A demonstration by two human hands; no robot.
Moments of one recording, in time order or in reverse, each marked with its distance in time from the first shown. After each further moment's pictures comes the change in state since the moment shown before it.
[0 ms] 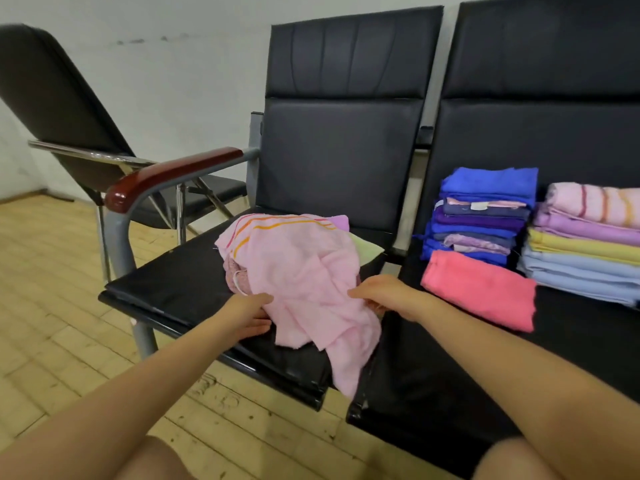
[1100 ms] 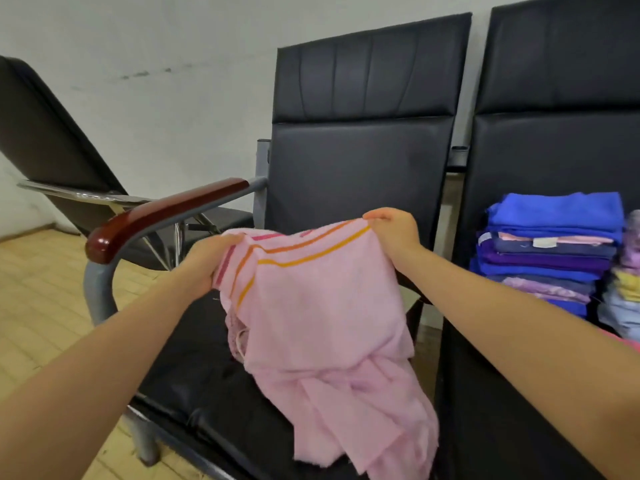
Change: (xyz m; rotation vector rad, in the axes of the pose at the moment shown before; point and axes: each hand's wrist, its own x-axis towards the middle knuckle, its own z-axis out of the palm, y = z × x) left_hand 0.120 0.143 -0.064 -0.066 0.211 0.322; right_hand 0.140 -0.118 -0.043 0.279 0.584 -0.405
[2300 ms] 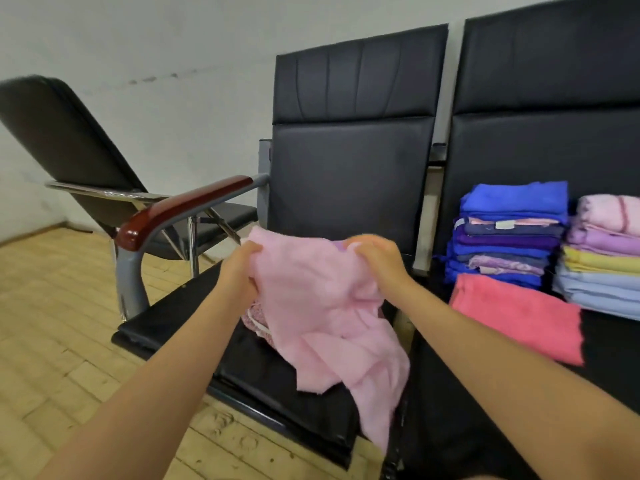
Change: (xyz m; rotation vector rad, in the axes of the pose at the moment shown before) left_hand -0.094 -0.017 0.031 -0.435 0.057 -0.117; right_hand -0.119 -0.018 -0.030 0.229 -0.166 0.117
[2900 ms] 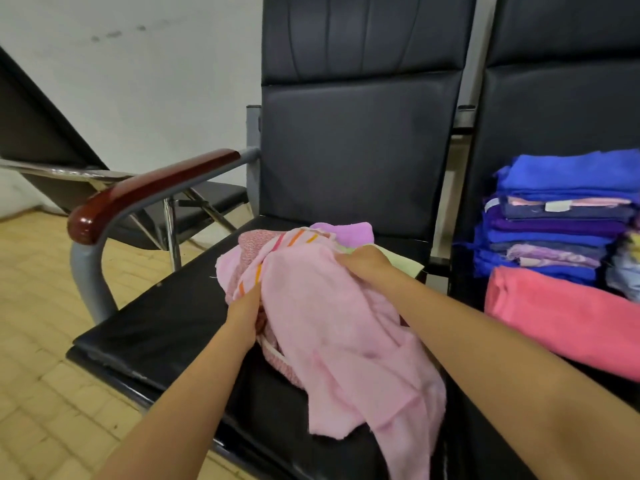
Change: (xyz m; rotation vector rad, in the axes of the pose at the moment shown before) left_hand 0.097 -0.093 -0.026 0.313 0.060 -0.230; right_hand 0.098 0.086 0.052 -0.504 -0.136 0.332
